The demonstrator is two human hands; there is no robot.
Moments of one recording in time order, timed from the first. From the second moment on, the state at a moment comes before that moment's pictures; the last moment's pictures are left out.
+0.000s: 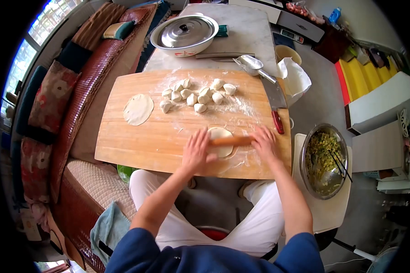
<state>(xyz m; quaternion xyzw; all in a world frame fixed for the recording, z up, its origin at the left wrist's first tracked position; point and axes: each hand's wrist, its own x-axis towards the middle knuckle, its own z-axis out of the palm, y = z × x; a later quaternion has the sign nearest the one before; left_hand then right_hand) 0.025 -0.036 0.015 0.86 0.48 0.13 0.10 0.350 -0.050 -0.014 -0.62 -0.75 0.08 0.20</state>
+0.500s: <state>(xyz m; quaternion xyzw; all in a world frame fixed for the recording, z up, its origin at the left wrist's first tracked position) 0.013 -0.053 0.012 0.86 0.48 0.13 0.13 0.349 -0.049 -0.015 -0.60 -0.77 0.10 0.20</state>
